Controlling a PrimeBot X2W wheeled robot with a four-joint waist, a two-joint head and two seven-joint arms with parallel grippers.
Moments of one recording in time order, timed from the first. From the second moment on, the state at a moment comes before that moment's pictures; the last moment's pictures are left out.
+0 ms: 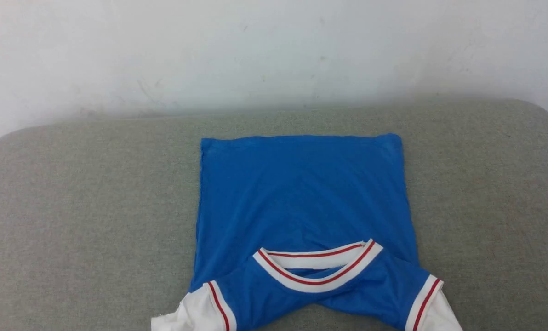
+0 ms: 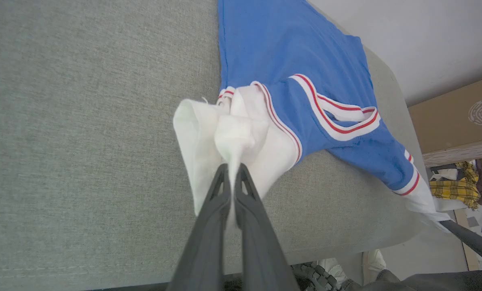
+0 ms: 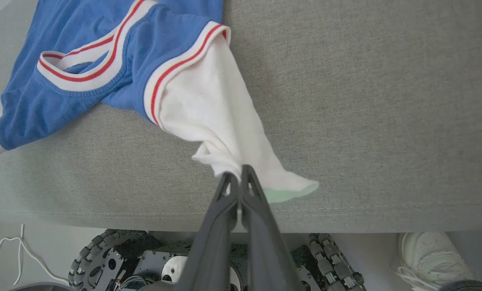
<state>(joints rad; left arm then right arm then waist) 0.53 0.41 -0.14 -0.45 -0.85 0.16 0.34 0.54 -0.10 -0.19 -0.45 0.53 0.13 0.76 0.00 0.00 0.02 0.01</state>
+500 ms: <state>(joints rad) 0.49 0.39 -0.16 -0.49 -0.82 0.17 0.32 0.38 -0.10 -0.21 -0.46 0.42 0.13 0.65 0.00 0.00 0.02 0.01</state>
